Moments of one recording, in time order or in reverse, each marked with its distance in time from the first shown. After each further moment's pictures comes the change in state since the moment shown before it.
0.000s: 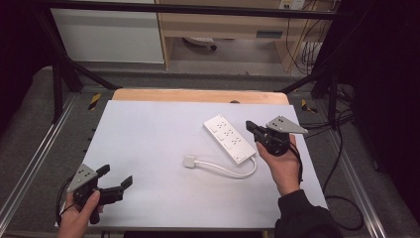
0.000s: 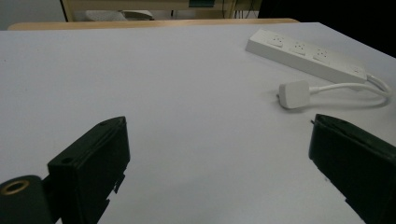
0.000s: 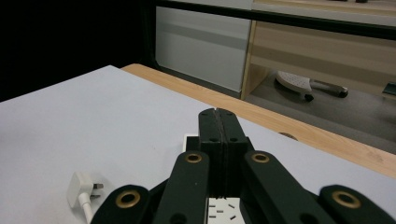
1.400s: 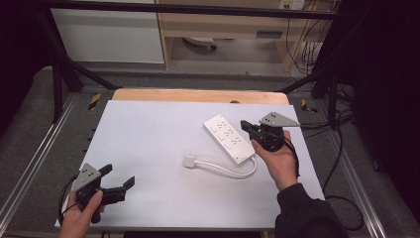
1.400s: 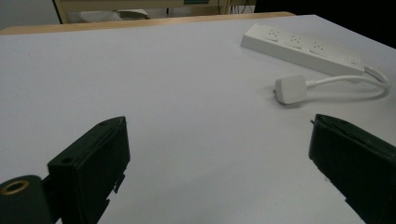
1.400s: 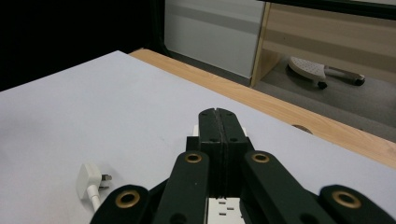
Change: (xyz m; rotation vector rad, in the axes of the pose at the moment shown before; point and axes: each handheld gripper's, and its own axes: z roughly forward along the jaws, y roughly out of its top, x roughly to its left) left arm -0.003 0.001 0.003 0.008 -0.009 0.034; right arm 0.003 0.007 0.014 0.075 0.039 0.001
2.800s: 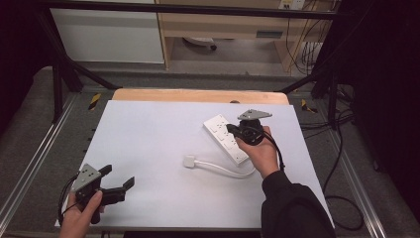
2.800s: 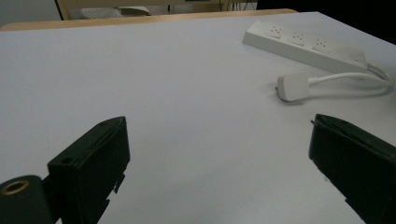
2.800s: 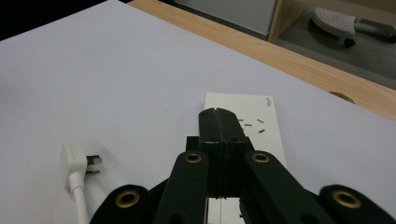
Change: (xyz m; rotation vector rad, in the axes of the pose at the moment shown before) left arm 0.000 -0.001 0.000 0.014 0.005 -0.002; right arm 0.003 -0.012 0.065 0.195 0.046 0.003
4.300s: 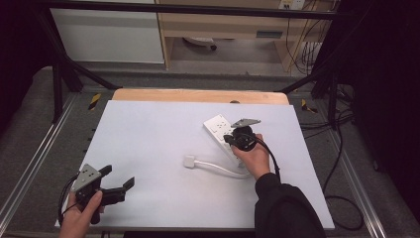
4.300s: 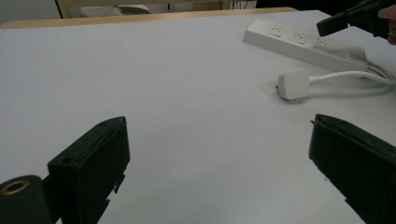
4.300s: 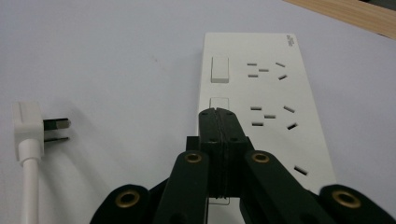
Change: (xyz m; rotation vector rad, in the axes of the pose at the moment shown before) left arm 0.000 -0.001 0.000 0.003 0.000 0.000; right arm -0.002 -0.035 0.041 0.134 -0.001 0.038
